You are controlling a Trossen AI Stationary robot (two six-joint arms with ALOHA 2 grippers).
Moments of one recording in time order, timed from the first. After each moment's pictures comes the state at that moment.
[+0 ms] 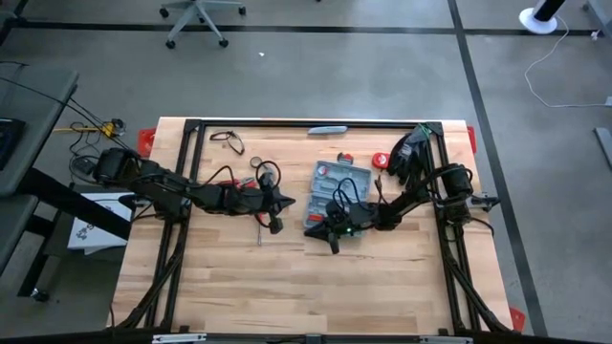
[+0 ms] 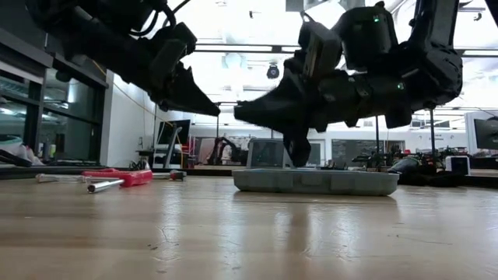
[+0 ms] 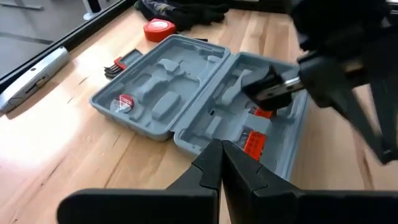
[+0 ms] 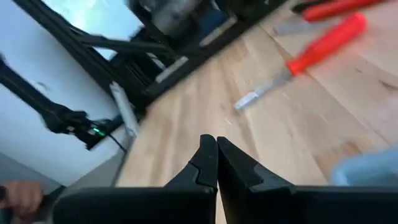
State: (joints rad) left arm -0.11 1.44 0.55 0.41 -0.36 -0.17; right arm 0.15 2.00 0.67 1.15 -0.05 0.67
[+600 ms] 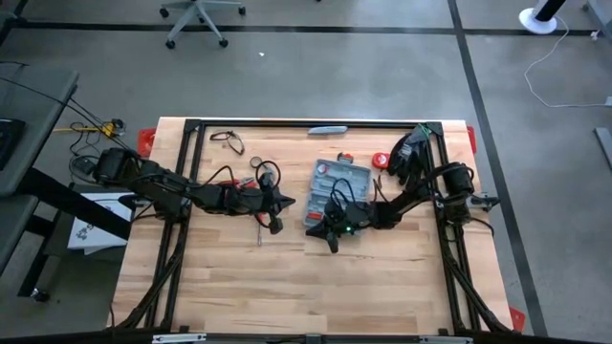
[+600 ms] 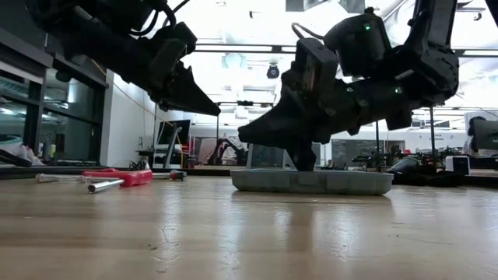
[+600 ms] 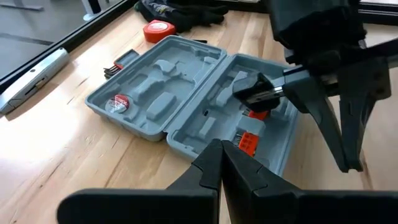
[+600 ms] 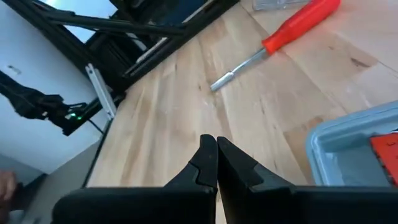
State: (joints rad) left arm -0.11 1.44 0.55 0.41 -0.36 -0.17; right arm 0.14 1.99 0.68 1.02 -0.07 0.66
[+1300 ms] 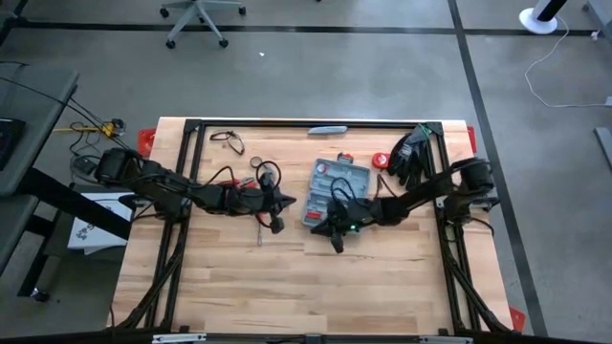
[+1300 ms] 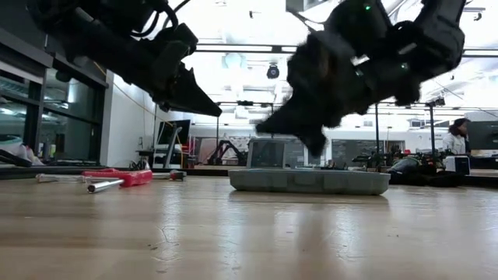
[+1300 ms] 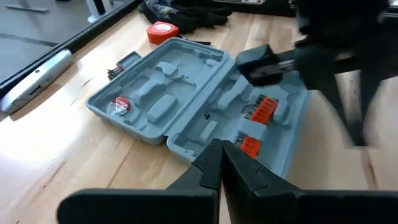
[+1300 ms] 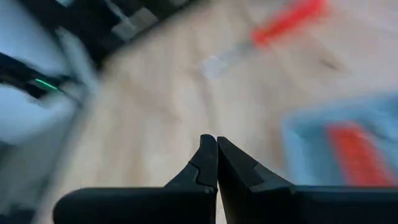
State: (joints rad) left arm -0.11 1.45 0.55 0.44 -0.38 -0.17; right arm 0.13 1.81 0.67 0.73 -0.04 0.53
